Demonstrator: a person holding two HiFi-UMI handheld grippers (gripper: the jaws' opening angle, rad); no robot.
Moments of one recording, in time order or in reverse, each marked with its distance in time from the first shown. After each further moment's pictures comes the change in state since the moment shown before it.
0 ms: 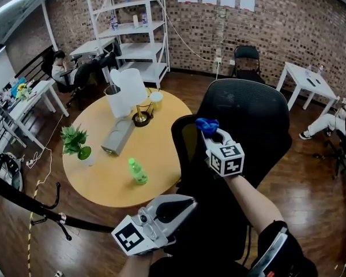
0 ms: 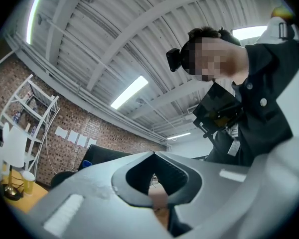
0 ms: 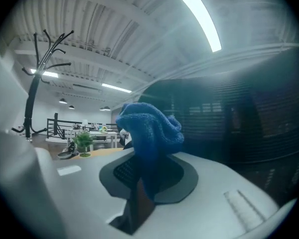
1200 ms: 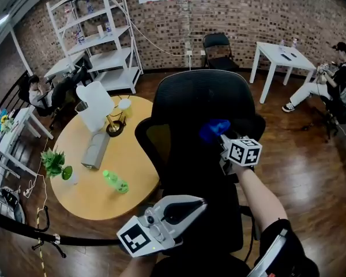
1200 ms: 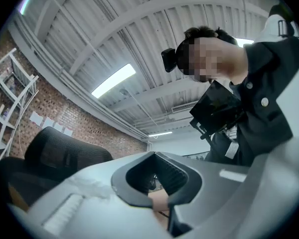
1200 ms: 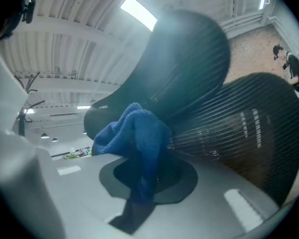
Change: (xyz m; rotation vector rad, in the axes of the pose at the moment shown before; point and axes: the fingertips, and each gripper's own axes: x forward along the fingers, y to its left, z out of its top) left arm 0.079 -0.045 -0.044 -0.058 0.050 -0.227; right arm -0.091 -0.162 -0.063 0.378 -0.070 -0.110
